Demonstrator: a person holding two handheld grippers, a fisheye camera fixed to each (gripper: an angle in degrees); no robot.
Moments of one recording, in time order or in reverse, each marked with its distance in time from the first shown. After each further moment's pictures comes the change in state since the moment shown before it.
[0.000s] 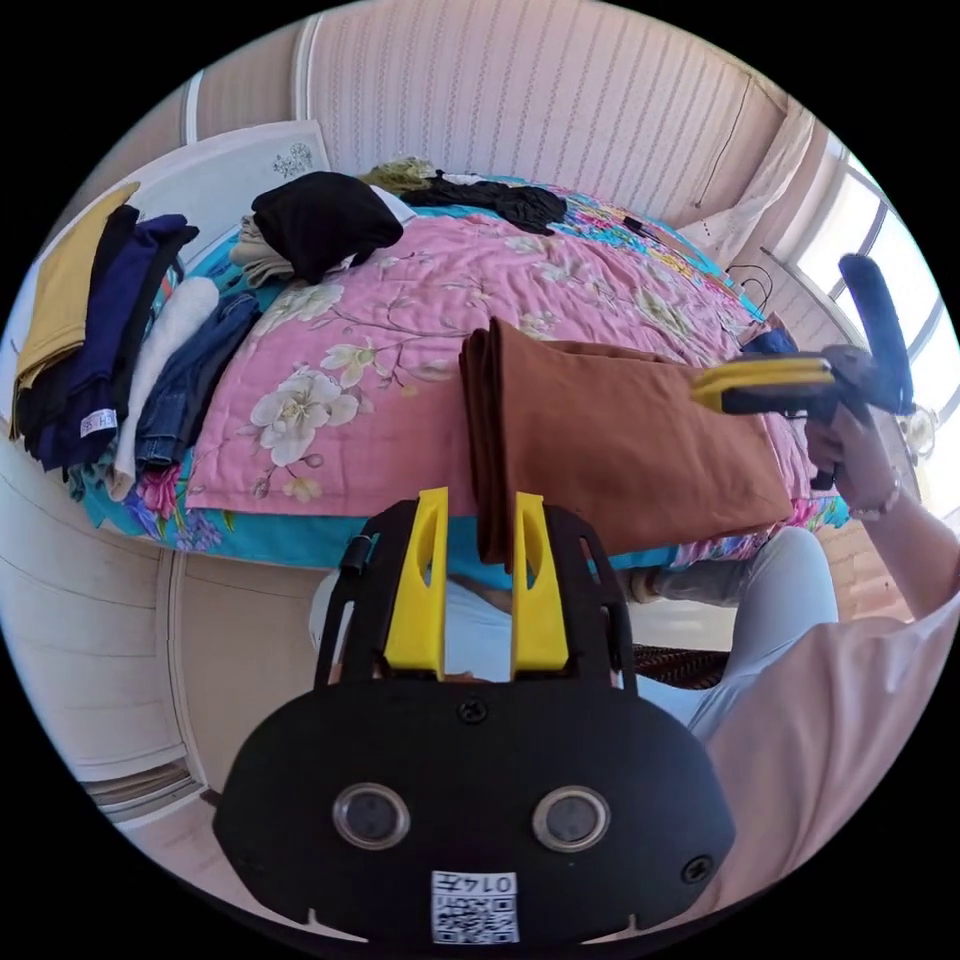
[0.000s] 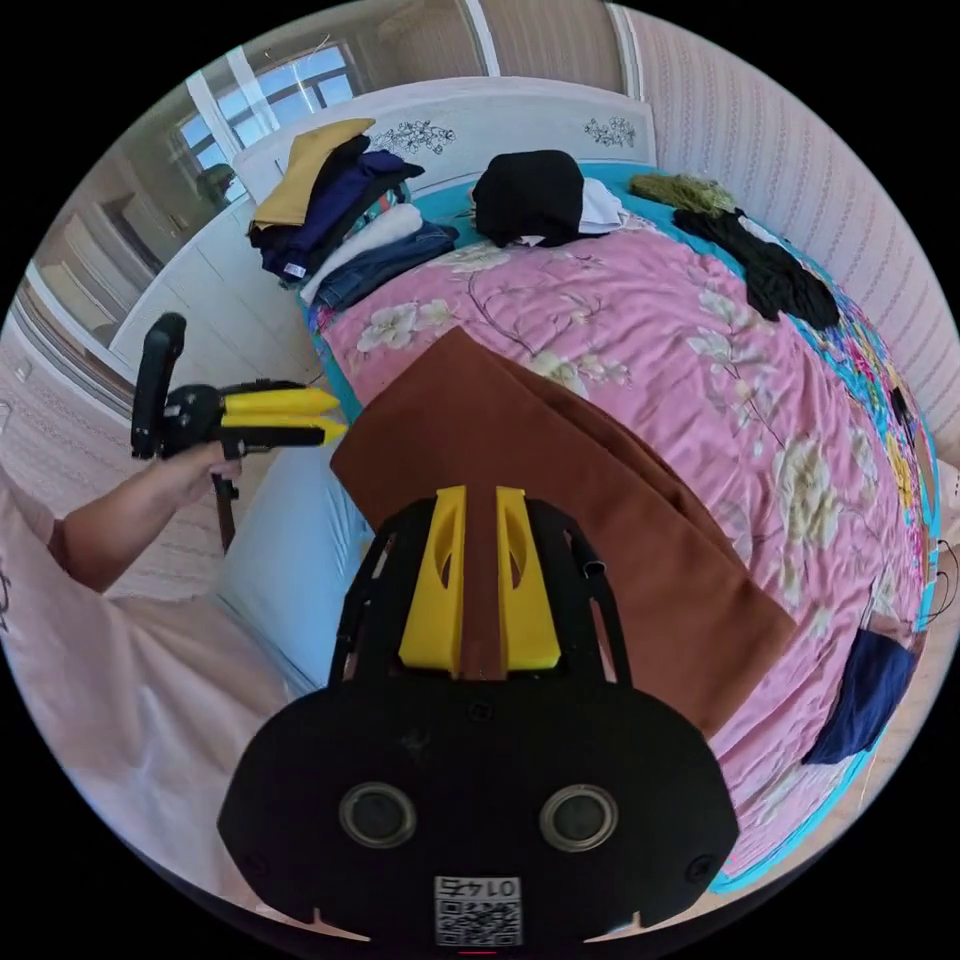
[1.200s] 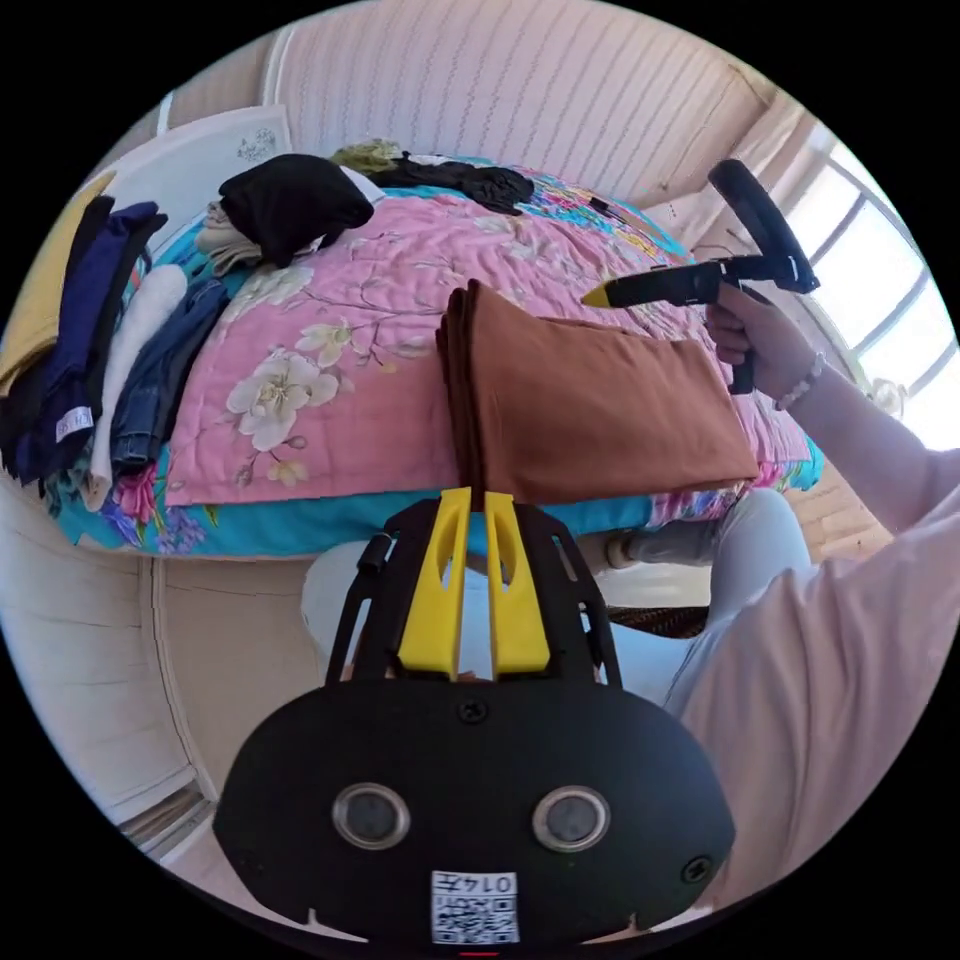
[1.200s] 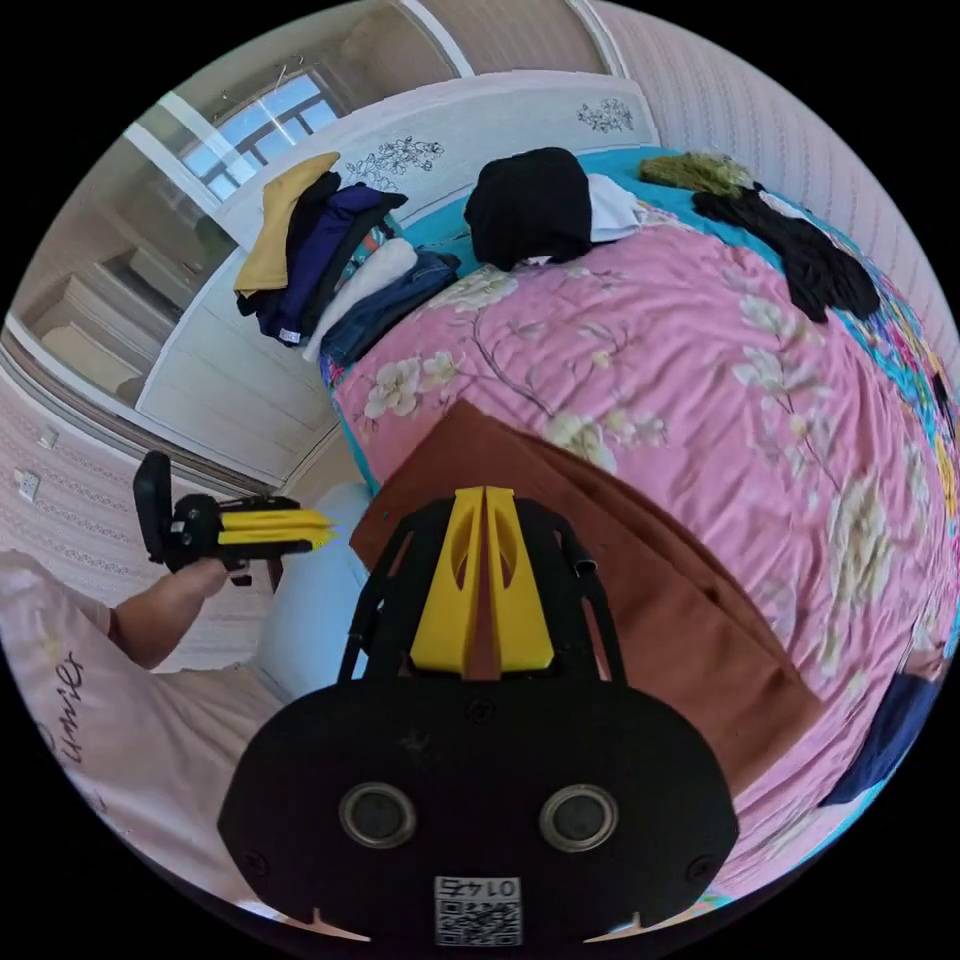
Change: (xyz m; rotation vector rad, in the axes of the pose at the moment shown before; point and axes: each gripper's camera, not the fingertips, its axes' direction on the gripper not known) left arm 0.072 0.006 -0.012 -0.044 0.067 0.133; right arm 0.053 -0.072 0.000 0.017 -0.151 0.100
